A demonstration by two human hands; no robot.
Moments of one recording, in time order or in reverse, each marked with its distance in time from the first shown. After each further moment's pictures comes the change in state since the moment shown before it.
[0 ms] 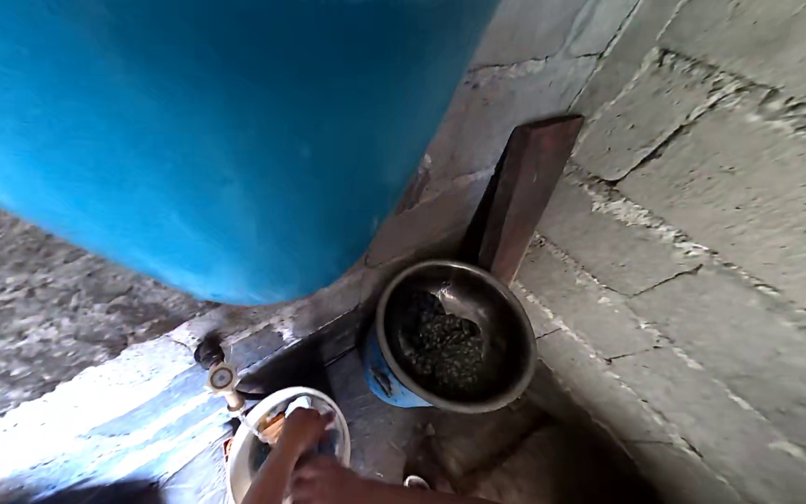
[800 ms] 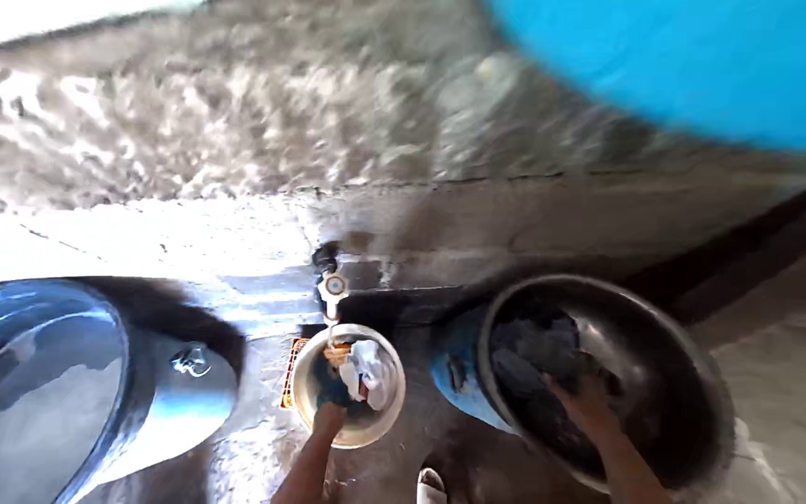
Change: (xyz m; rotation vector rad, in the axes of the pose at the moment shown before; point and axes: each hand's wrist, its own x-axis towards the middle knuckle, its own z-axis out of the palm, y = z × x) left_hand 0.080 -0.197 0.135 -0.292 0.163 -0.433; right_hand -0.130 0.203 -0.181 -0.062 0.152 1.271
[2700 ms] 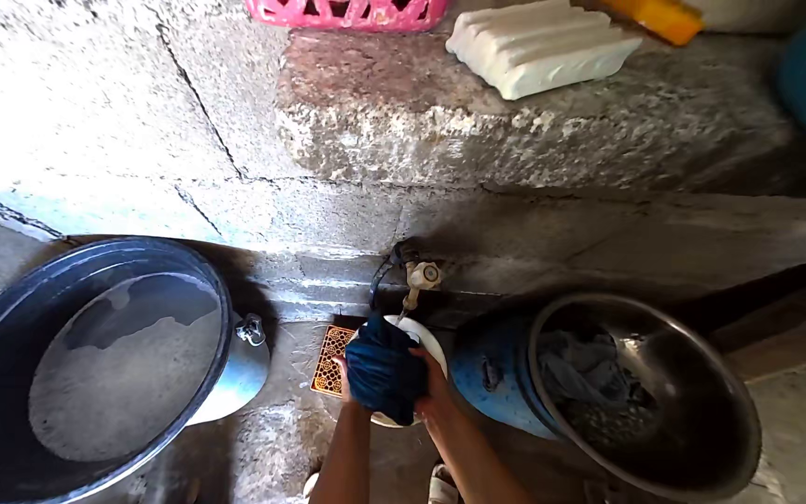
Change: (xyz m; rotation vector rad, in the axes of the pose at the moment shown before) left_hand -0.226 0.035 -0.144 -1.977 0.138 0.256; right_hand -0.213 -0.301 0.163 1.519 -0.766 0.467
